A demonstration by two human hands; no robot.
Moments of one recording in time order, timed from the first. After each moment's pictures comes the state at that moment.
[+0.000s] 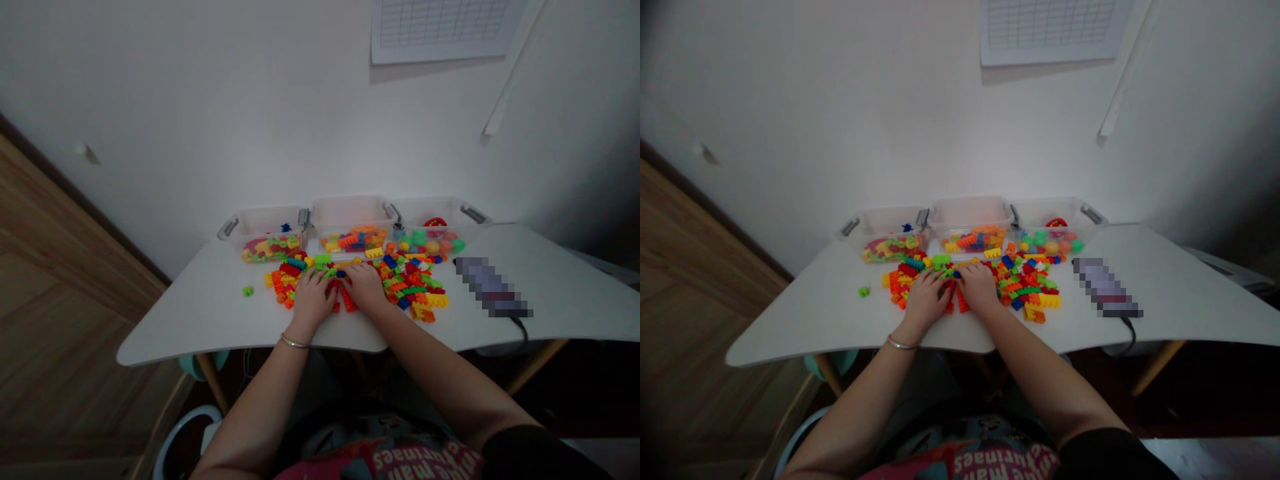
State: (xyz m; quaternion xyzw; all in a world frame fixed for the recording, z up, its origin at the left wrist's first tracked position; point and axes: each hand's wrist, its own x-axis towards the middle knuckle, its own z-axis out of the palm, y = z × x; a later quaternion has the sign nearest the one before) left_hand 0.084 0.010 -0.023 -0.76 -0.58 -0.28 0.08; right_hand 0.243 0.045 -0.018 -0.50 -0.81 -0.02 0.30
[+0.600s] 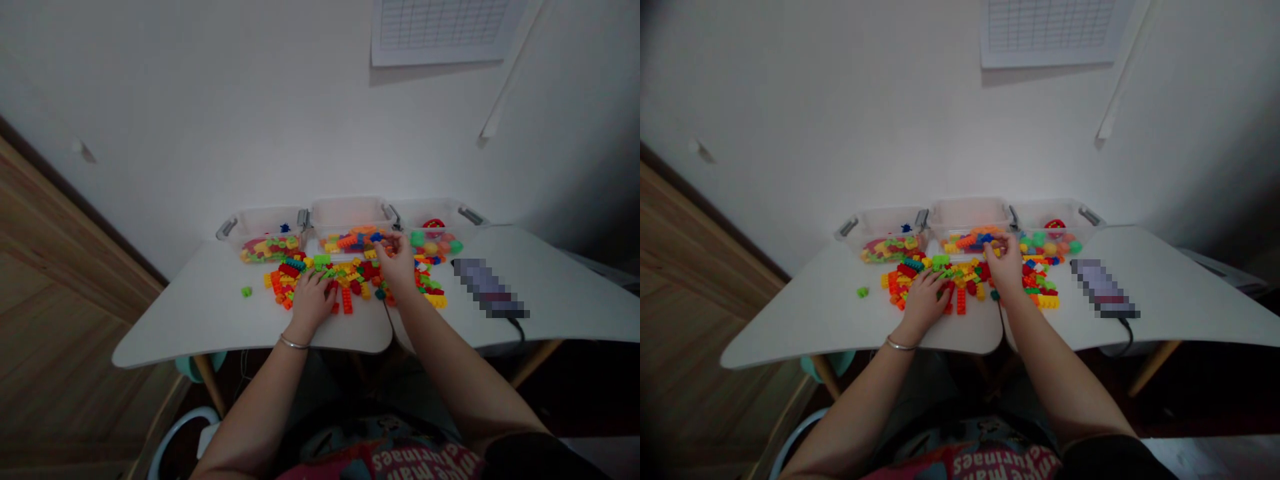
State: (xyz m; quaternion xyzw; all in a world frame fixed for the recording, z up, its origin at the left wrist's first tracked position) left_hand 0.083 0.008 -0.019 -0.76 -0.58 -0.28 0.07; right_hand 0.284 0.071 0.019 -0.47 -0.56 0.15 0.67
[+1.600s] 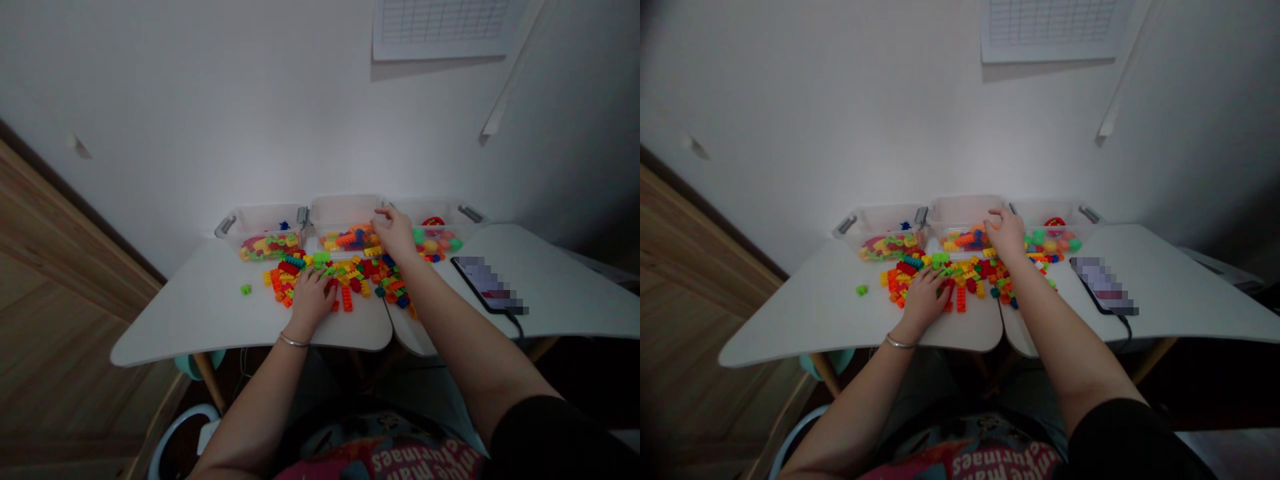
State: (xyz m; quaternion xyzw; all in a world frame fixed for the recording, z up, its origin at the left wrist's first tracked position) left_hand 0.083 0.009 -0.022 -0.76 -0.58 -0.29 0.08; right_hand 0.301 0.116 0.065 -0.57 -0.65 0.01 0.50
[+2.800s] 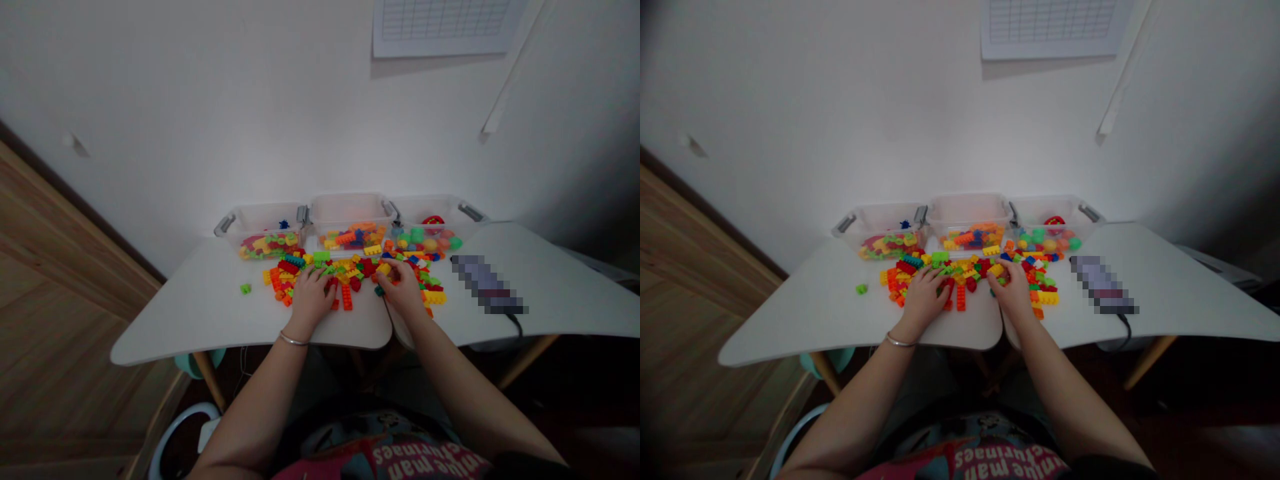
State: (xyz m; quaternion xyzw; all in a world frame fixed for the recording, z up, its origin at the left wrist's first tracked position) left_hand 0.084 0.008 -0.021 -0.76 -0.58 -0.29 0.09; right_hand 0.309 0.025 -0.023 -0.55 -0.63 0.12 0.54
